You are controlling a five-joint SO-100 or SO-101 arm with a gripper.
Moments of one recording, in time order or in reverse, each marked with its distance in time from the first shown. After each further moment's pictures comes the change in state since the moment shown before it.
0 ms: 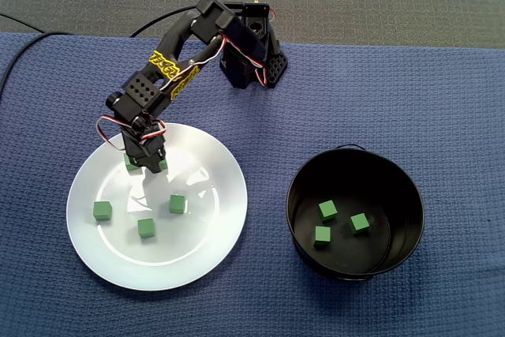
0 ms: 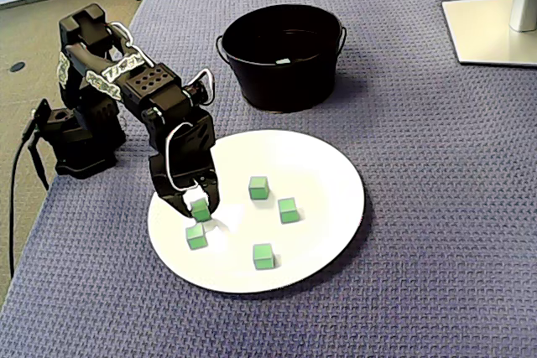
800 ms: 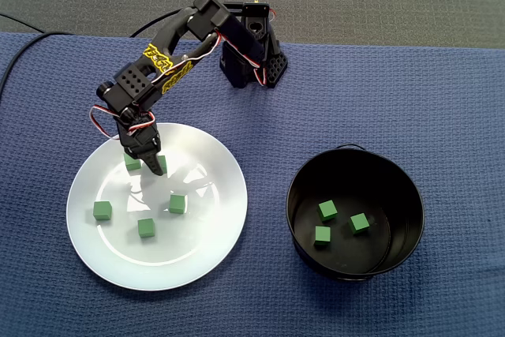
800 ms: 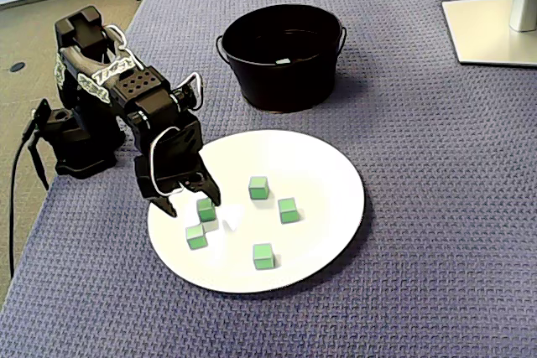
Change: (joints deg) arm 3.2 -1.1 -2.5 5.5 -3.4
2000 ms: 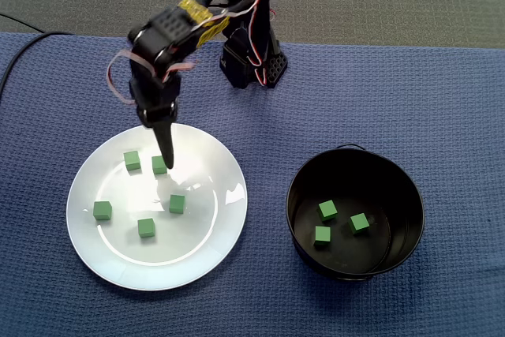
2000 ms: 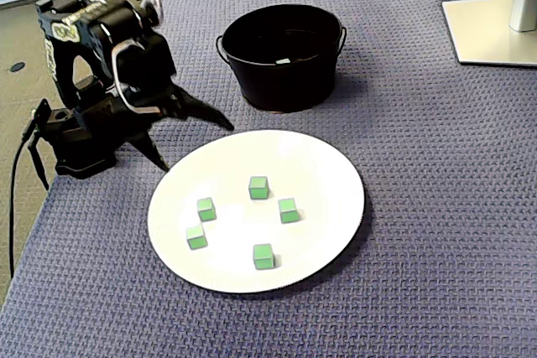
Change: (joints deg) arm -2.0 26.6 10.1 1.0 -2.4
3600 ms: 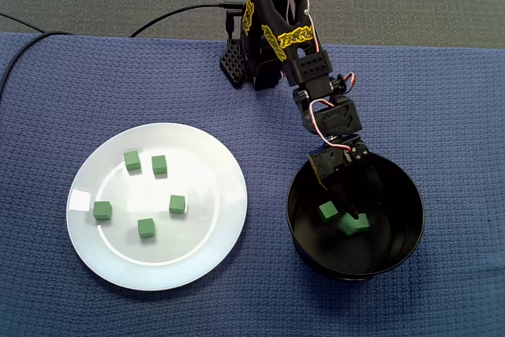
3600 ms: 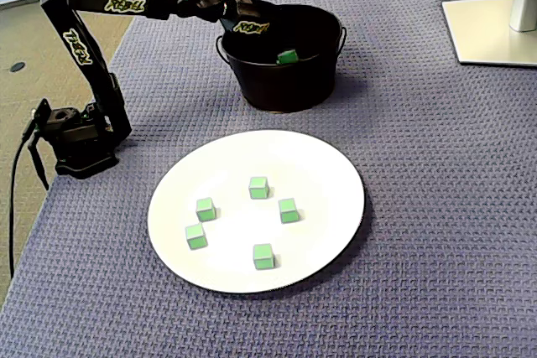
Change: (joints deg) arm -68.7 14.6 42.8 -87.9 -12.8
